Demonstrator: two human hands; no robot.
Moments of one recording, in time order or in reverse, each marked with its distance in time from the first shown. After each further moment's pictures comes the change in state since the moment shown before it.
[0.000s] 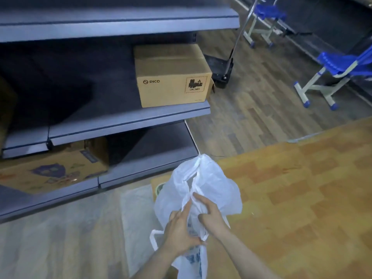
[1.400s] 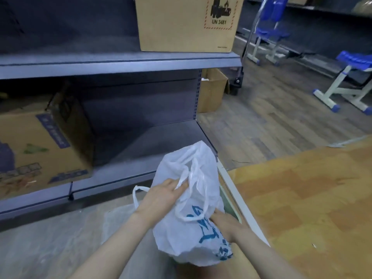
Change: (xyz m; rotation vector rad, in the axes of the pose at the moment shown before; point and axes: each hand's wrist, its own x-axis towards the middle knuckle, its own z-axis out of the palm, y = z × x) left_hand 0.237 -0.253 0.051 0.946 0.457 0.616; right_hand 0.289 0.282 0.084 -1.062 -0.200 -0.318
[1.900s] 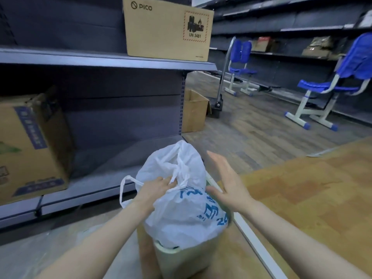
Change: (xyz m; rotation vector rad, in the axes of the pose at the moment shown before) left_hand 0.022 0.013 0.063 0.016 -0.157 -0.145; right_hand -0.035 0.009 -0.027 0.157 0.921 -0.331
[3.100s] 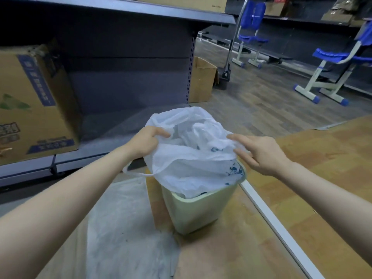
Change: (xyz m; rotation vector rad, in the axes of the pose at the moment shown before) left_hand -0.032 -0.053 -0.011 -0.731 0.180 -0.154; right_hand -0.028 0.012 -0.017 -0.513 -0.024 -0.267
